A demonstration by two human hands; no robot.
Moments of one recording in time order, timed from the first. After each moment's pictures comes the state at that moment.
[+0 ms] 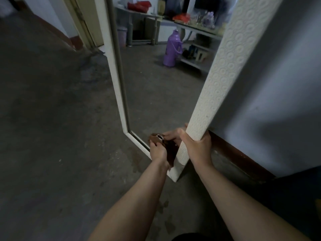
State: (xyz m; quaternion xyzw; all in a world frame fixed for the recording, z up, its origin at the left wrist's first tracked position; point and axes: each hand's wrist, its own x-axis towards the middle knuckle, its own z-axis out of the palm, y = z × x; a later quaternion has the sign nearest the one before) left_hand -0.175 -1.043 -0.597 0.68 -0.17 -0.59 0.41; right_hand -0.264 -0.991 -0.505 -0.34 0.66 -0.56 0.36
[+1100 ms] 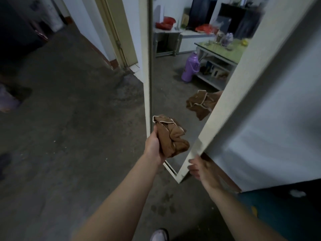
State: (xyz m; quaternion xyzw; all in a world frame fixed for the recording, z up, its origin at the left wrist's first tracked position) left_hand -0.133 -1.016 -0.182 0.44 -0.06 -0.77 0.46; right_hand -0.283 -0.929 -0.217 -0.29 0.69 -0.31 0.59
